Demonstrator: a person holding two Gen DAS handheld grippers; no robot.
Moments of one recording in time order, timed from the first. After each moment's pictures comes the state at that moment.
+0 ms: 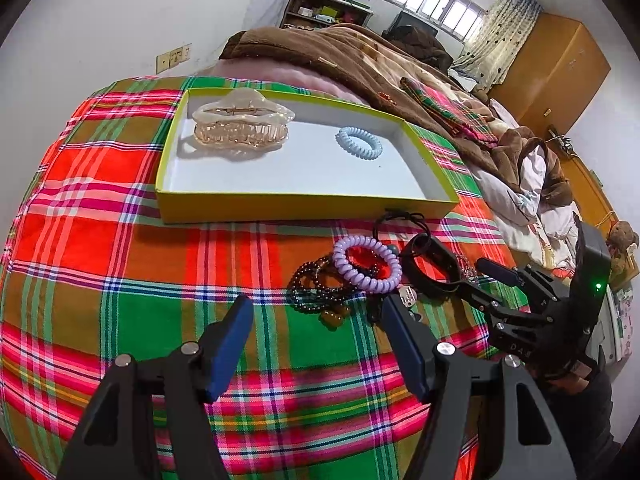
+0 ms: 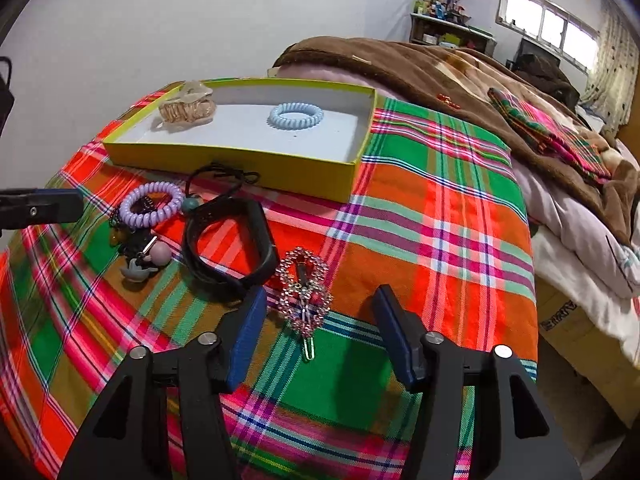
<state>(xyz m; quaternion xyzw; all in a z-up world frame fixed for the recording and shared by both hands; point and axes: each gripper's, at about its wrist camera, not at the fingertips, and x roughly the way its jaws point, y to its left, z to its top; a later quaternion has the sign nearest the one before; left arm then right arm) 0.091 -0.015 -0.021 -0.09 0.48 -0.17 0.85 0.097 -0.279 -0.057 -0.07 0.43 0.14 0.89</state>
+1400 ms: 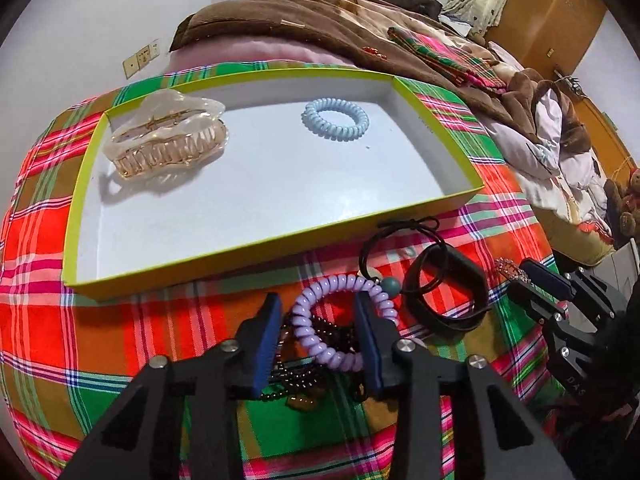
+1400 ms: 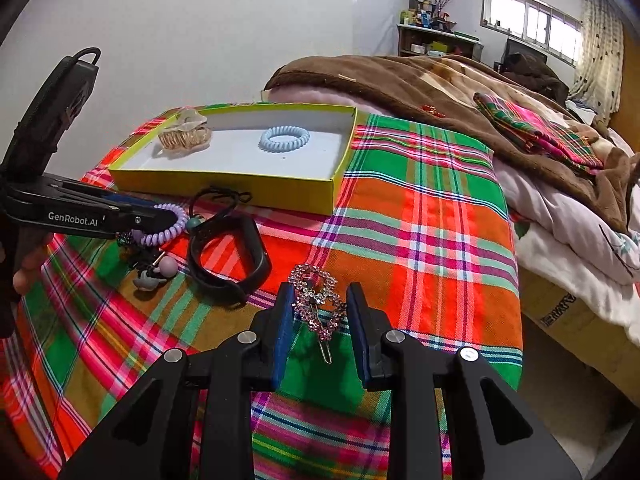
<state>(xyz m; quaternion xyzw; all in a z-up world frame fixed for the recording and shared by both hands) 0.145 -0.071 -0.038 0.01 0.53 -0.18 0.83 0.085 -0.296 -0.043 -0.03 0.40 0.13 0.90</state>
